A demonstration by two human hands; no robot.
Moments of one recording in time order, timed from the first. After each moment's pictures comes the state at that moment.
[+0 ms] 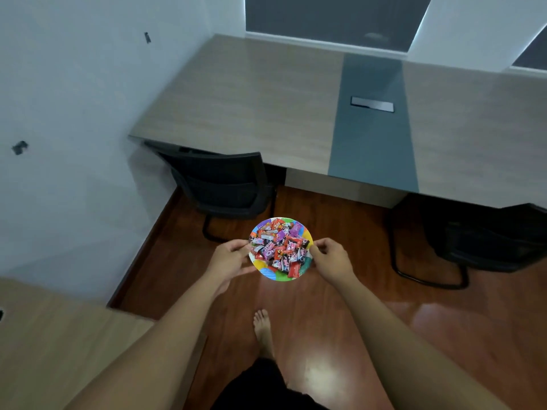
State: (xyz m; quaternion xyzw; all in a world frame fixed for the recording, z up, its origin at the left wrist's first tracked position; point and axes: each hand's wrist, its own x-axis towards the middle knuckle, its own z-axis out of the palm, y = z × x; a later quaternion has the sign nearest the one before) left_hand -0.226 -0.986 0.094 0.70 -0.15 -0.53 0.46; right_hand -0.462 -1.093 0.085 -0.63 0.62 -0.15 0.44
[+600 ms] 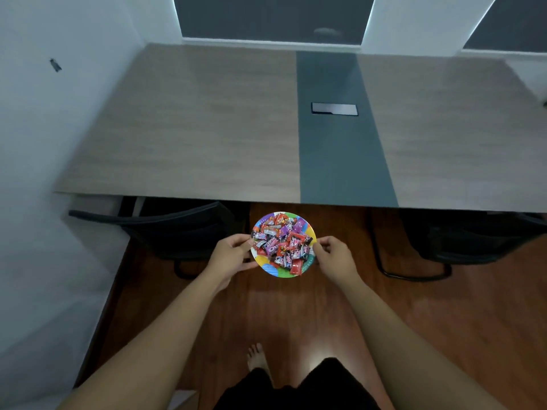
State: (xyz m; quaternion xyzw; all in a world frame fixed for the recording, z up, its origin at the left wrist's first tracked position) left_hand -0.197 -1.226 0.101 0.67 -0.23 -0.57 0.41; right_hand -0.454 -1.283 0.076 -0.56 0.67 -0.21 0.43
